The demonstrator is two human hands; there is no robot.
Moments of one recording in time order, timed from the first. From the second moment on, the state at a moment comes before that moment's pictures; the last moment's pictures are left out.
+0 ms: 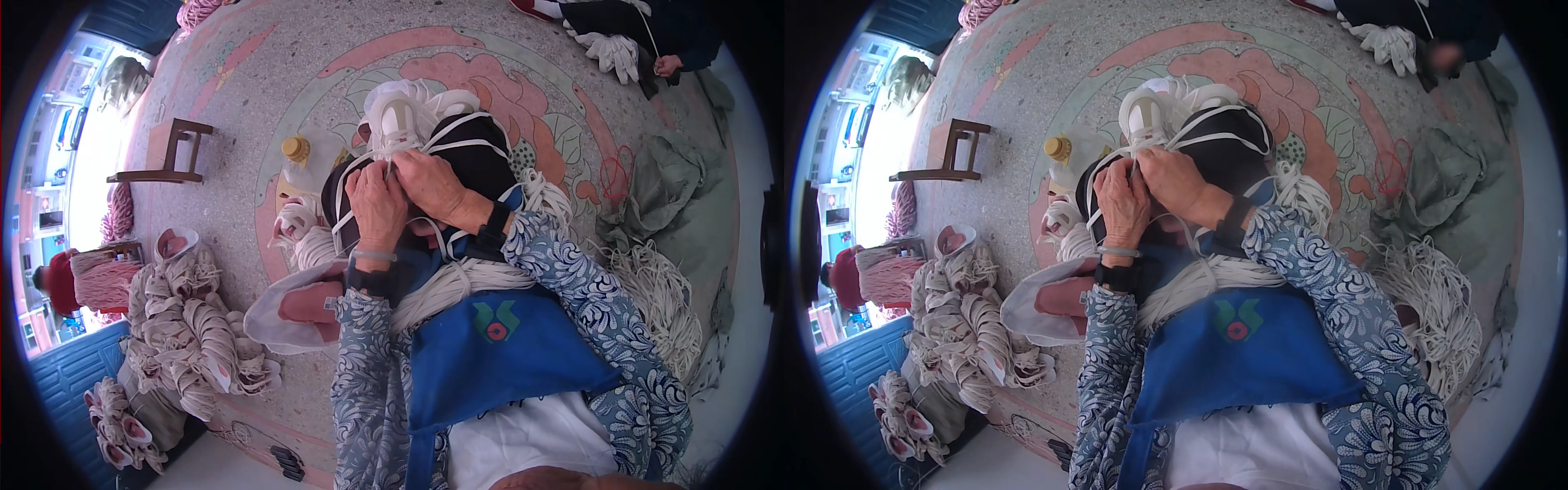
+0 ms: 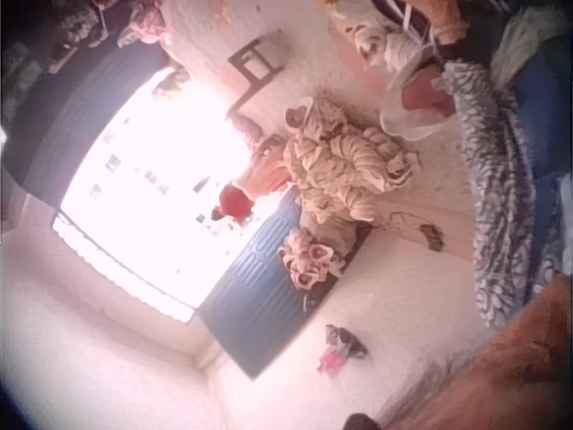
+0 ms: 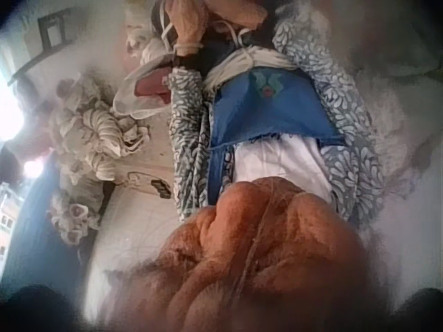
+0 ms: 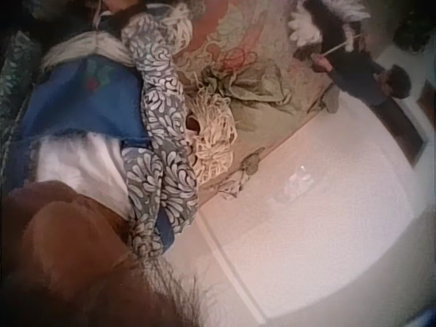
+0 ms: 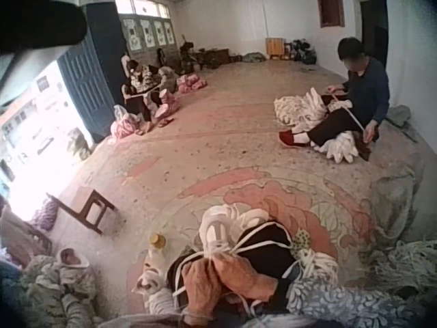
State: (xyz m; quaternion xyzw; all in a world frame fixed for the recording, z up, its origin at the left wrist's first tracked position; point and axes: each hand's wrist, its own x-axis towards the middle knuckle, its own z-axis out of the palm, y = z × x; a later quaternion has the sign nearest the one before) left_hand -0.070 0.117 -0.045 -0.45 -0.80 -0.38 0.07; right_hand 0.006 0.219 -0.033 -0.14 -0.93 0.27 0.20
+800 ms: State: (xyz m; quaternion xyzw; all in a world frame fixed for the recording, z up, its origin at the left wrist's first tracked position) left_hand -0.053 0.104 0.002 -0.45 -0.77 -0.43 0.10; right_hand 0.167 0.250 0.070 -0.04 -0.66 0.70 -0.27
